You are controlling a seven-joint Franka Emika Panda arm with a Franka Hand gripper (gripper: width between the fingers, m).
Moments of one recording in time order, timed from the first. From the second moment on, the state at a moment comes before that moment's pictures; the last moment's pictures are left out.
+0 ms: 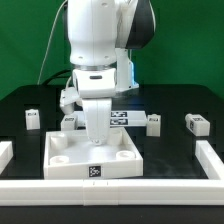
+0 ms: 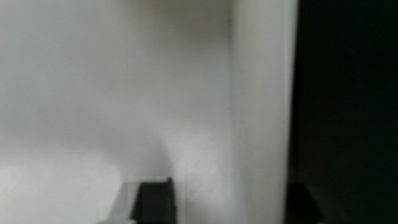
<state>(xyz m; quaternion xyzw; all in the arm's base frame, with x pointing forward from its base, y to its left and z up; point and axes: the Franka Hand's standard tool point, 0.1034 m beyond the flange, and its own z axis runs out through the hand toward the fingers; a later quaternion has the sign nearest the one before) 0.456 -0.043 0.007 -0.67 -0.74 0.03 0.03</state>
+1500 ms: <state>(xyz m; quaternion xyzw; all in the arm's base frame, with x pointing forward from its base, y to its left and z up) 0.482 0.041 0.010 -0.70 -0.71 0.00 0.02</state>
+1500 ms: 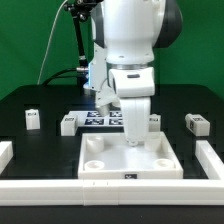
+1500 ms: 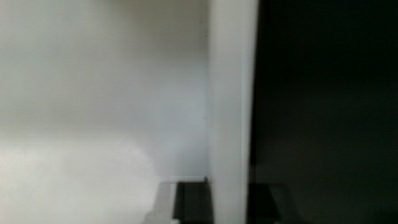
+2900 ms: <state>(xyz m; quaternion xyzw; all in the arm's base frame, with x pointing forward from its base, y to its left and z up) 0.502 0.082 0.010 -0.72 -0.70 0.01 0.03</state>
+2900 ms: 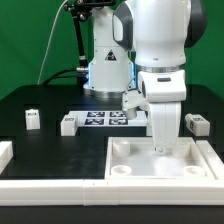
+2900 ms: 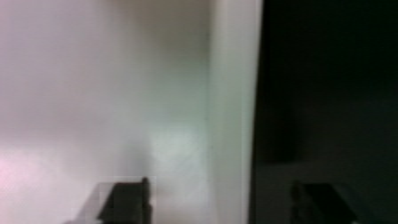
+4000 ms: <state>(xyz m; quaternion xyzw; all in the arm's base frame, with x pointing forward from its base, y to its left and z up) 0.485 0.095 0.032 -0.74 -0.67 0.00 0.02</state>
